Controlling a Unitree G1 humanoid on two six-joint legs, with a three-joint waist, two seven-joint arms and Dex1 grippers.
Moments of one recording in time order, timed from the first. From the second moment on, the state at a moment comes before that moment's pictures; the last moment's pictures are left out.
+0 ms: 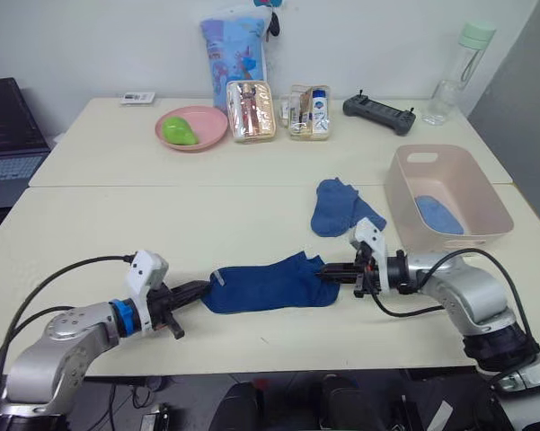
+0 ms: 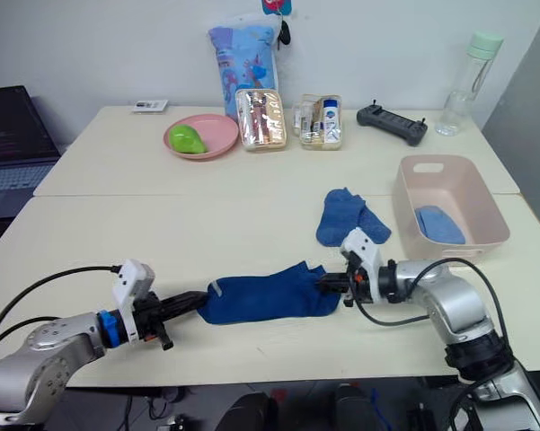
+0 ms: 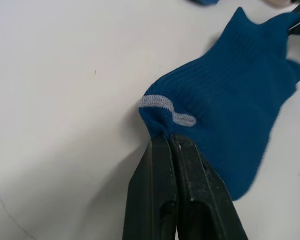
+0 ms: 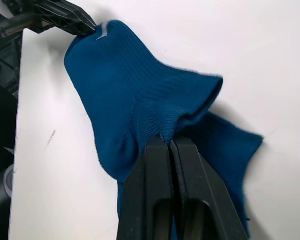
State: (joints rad) left arm 0.10 0.73 0.26 -0.32 -0.67 0.66 -0.86; right arm -0.43 -0.58 0.17 -0.22 0.44 0.84 0.98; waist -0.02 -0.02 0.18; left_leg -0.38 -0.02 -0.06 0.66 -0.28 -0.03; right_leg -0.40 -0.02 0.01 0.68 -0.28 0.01
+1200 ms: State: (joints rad) left arm 0.01 0.65 0.16 -0.30 -0.65 0.71 -0.78; right arm -0.46 -0.66 0.22 -0.14 0.42 0.77 1.03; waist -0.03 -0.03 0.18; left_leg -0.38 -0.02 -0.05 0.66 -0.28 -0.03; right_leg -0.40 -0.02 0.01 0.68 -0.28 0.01
